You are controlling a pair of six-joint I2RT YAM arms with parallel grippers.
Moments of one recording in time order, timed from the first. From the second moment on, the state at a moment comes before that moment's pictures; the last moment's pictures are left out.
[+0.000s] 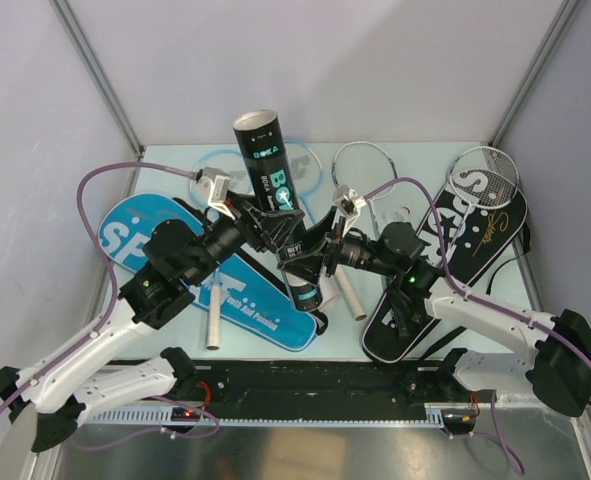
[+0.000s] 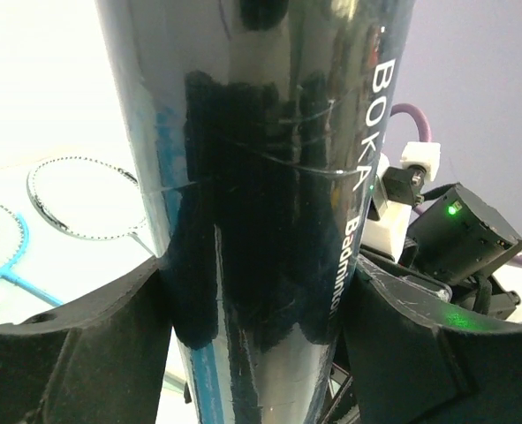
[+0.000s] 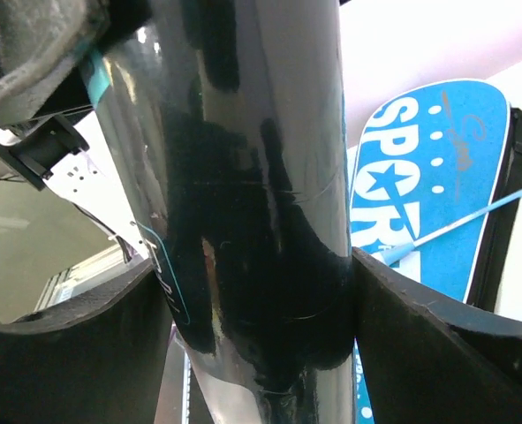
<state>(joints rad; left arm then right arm) -0.85 0.87 0.99 0.04 -0.03 -0.39 0.86 1.18 0.79 0.57 -0.48 0.54</state>
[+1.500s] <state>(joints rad) -0.55 0.72 0.78 -0.29 -0.34 -0.35 0.45 1.71 0.93 0.11 -0.07 0.42</state>
